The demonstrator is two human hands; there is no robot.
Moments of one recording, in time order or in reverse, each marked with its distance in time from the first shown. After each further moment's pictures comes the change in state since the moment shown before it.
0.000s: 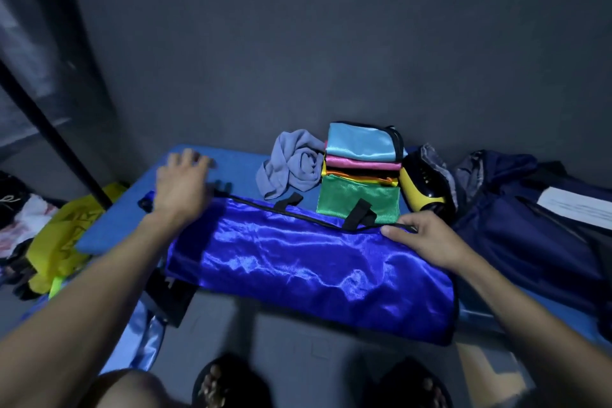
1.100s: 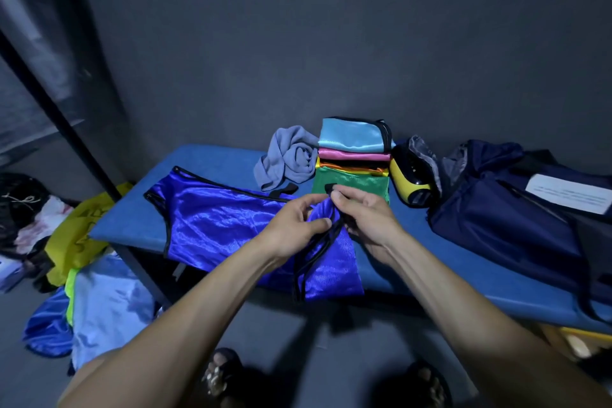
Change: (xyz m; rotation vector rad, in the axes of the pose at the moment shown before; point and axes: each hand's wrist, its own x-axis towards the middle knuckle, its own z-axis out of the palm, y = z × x) left_hand -0.099 0.193 -0.030 -1.437 -0.602 -0.154; right_hand -0.004 -0.076 0.070 0.918 0.088 0.148
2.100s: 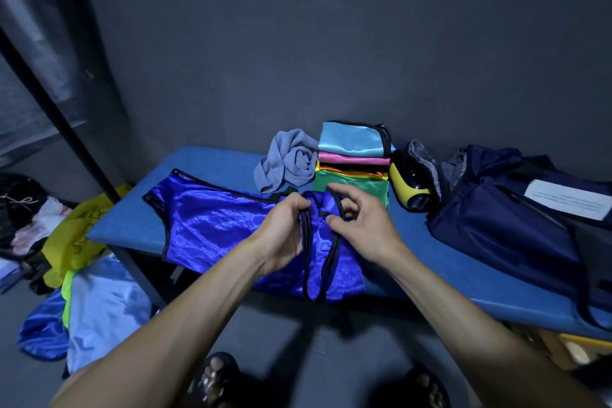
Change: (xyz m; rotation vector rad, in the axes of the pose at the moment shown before) left_hand -0.009 0.021 -0.003 -0.437 0.001 -0.261; right_hand -0.020 -0.006 0.001 -0.613 -0.027 -0.366
